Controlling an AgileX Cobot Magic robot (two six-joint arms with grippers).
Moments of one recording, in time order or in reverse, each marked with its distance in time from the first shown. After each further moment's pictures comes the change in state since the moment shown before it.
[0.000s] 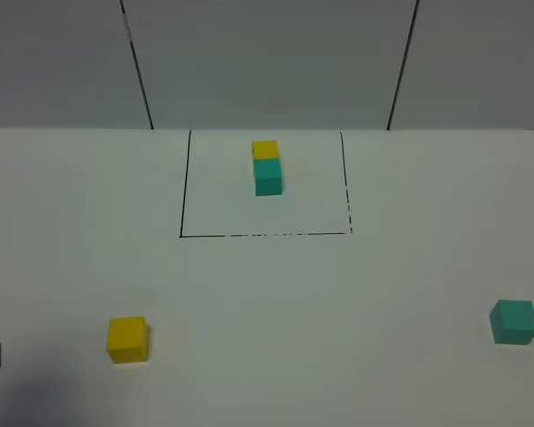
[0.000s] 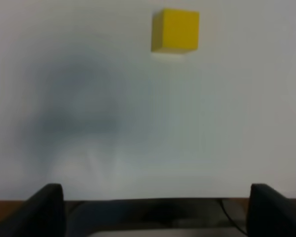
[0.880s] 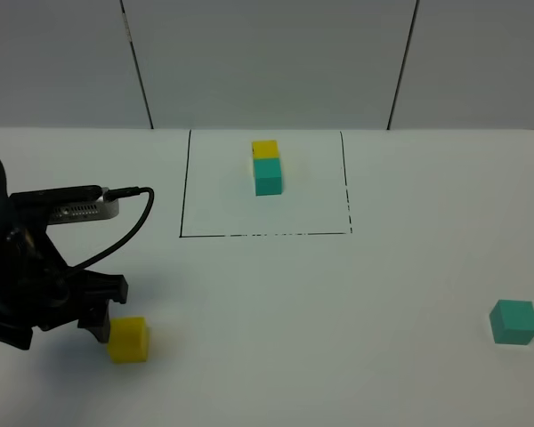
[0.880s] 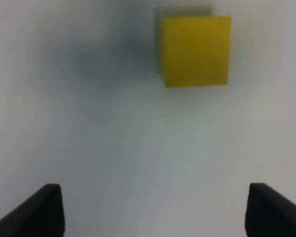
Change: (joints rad) left arm -0.311 0.597 -0.129 0.222 -0.215 -0.237; right arm 0.000 0.000 0.000 0.000 0.000 0.000
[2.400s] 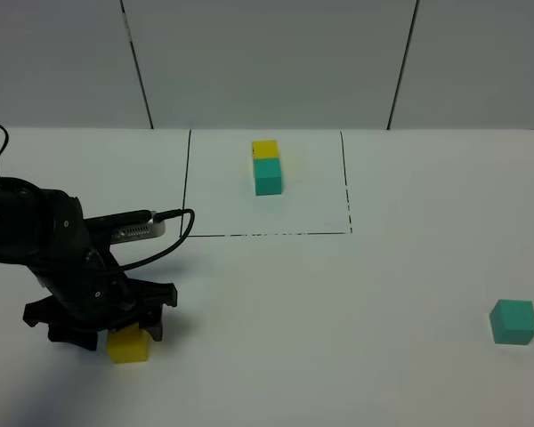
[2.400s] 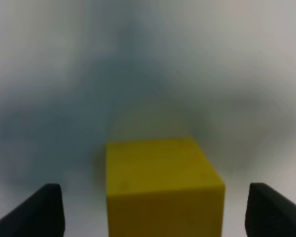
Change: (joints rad) left arm 0.000 0.329 -0.001 -0.109 -0.348 0.066; right arm 0.000 0.000 0.000 0.000 0.000 -0.001
